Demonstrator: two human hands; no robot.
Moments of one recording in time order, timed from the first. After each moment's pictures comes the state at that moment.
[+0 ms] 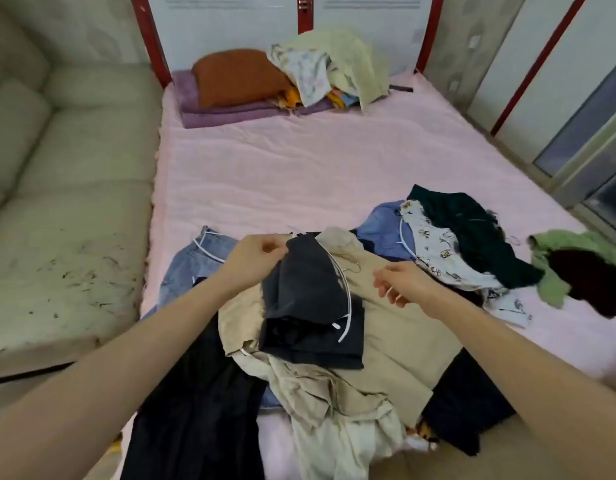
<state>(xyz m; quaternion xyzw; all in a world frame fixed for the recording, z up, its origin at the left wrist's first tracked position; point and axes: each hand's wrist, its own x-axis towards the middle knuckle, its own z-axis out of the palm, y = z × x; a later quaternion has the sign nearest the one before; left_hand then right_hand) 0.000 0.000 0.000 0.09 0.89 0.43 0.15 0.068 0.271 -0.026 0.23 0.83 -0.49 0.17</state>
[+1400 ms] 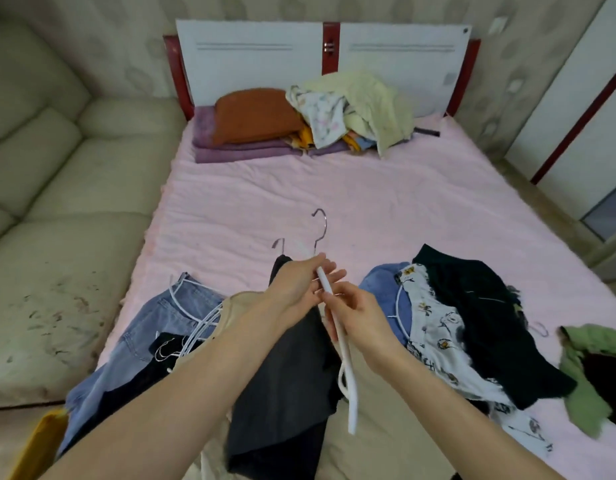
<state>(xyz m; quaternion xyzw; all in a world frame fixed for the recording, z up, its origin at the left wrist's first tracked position) -0.119 0.220 0.027 -0.20 0.47 0.83 0.23 -0.060 0.326 0.010 0.08 0.73 -0.67 0.09</state>
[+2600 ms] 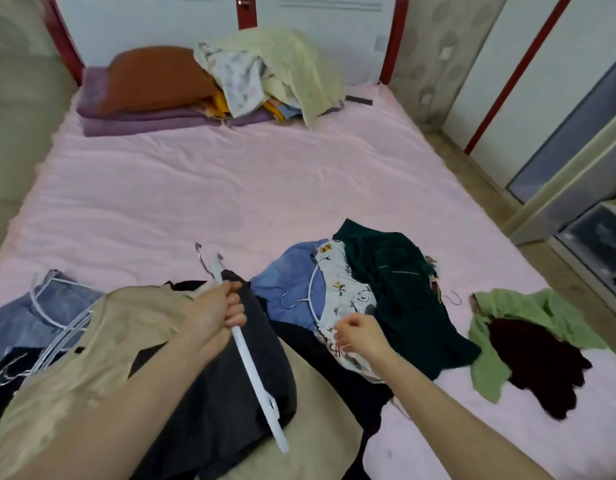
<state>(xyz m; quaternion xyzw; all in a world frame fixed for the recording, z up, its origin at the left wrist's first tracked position) -0.123 0.354 -0.080 -0.30 0.46 0.81 0.20 -0.062 0.588 -0.138 0.28 0.77 -0.55 0.17</state>
